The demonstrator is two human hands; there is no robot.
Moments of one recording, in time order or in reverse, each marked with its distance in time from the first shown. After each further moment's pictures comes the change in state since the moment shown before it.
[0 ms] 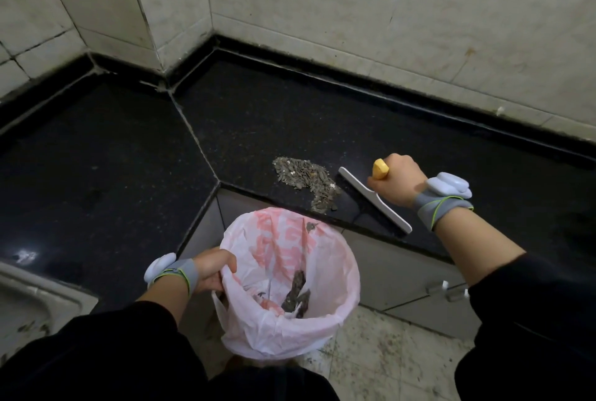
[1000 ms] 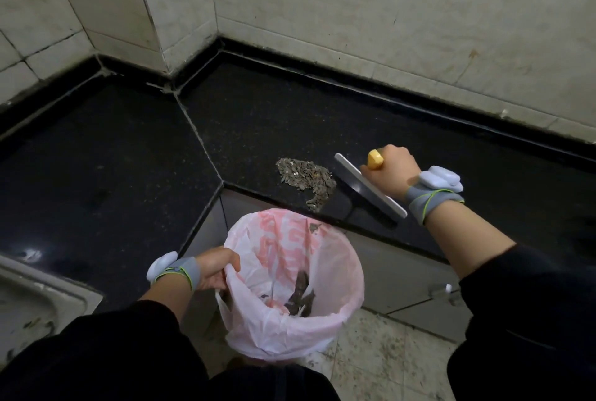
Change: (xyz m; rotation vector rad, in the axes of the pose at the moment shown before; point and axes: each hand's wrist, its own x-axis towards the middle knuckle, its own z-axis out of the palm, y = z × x) left_hand -0.007 0.004 0.000 0.013 -0.003 -0.022; right_hand 0.010 -0.016 0.001 0.048 0.066 -0.037
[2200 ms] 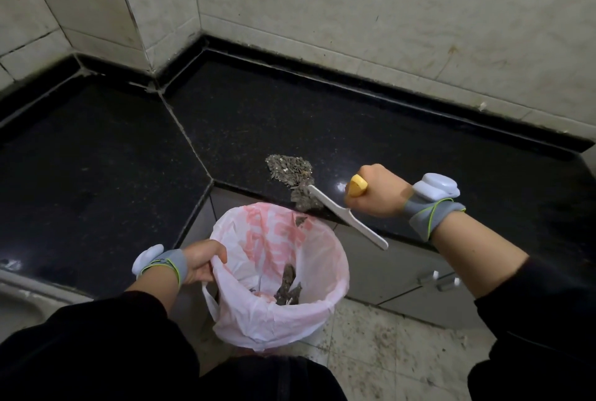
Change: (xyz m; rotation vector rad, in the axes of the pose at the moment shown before) left_hand 0.005 0.004 -0.014 0.057 0.030 -0.004; right_hand -0.045 -0.003 0.001 -0.064 -0.254 -0.208
